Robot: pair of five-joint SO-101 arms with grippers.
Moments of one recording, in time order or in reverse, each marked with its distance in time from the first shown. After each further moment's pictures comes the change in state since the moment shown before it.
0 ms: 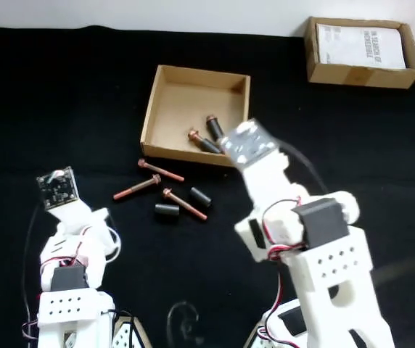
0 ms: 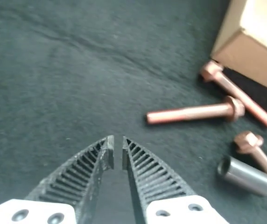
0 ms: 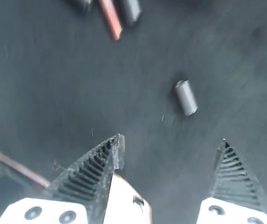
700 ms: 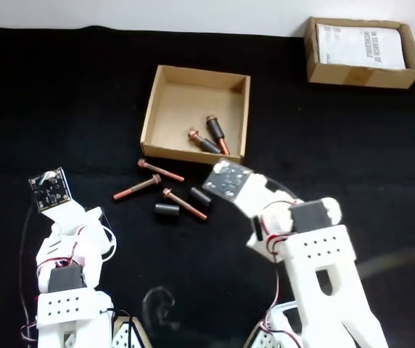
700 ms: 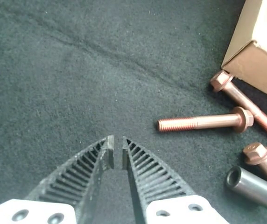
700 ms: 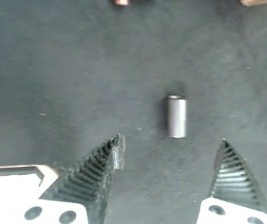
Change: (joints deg) left arm -1.4 0.0 0.0 -0.4 0.0; right arm 8.9 -0.4 21.6 -22.7 29.2
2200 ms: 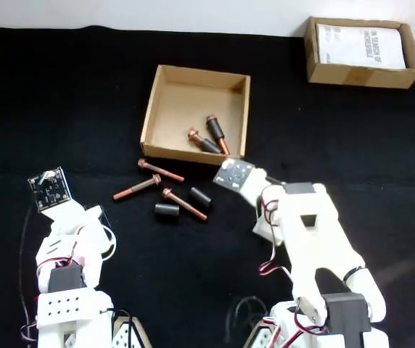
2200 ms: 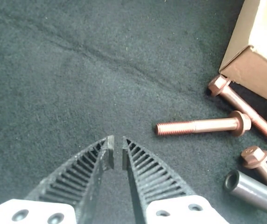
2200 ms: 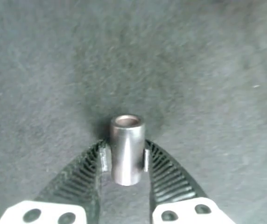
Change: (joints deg) left arm 0.0 0.0 0.0 -1.1 0.0; right arm 6.9 28.8 2.7 -27.7 8.5
